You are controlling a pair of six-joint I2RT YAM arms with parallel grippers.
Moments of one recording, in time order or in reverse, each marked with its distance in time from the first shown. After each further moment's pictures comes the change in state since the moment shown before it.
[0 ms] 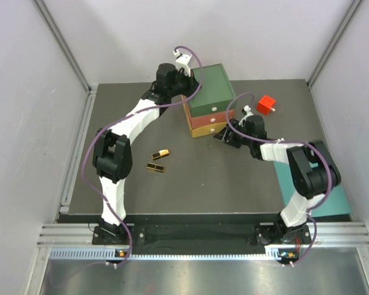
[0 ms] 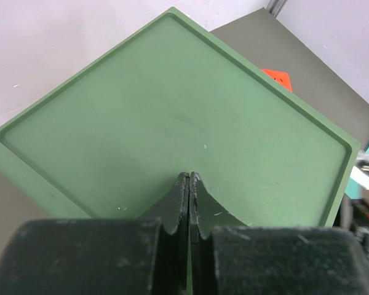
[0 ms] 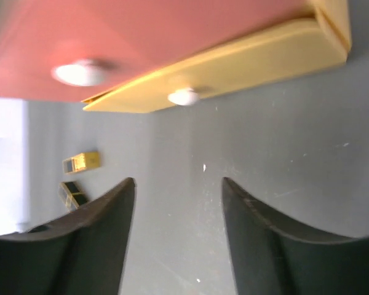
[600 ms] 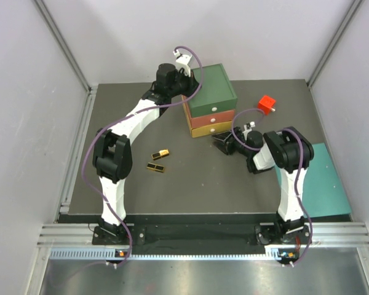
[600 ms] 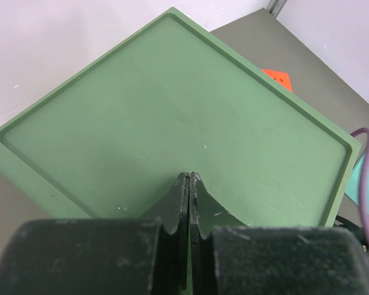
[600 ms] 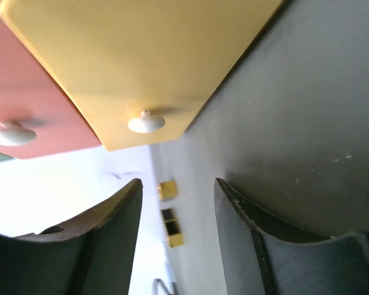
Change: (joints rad) left arm 0.000 0.000 -0.002 0.003 -0.001 0.000; right arm -0.044 0.427 -0.134 0.831 -0.149 0.682
